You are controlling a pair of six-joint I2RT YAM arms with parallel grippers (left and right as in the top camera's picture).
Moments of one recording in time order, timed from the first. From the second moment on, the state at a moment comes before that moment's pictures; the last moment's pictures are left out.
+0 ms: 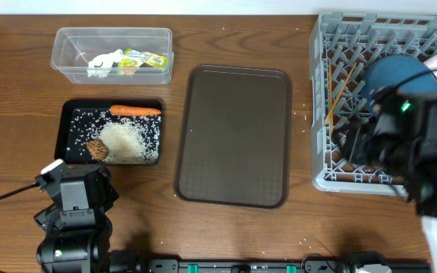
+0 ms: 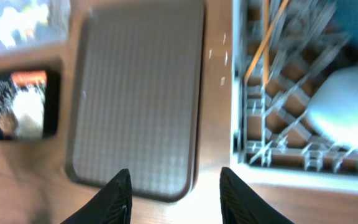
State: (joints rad) left arm 0.07 0.63 0.75 -1.10 -0.53 -0.45; right arm 0.11 1.04 1.26 -1.16 -0.22 0.31
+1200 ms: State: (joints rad) left arm 0.07 0.63 0.75 -1.10 -0.53 -0.45; right arm 0.25 0.63 0.73 -0.94 -0.12 0.52
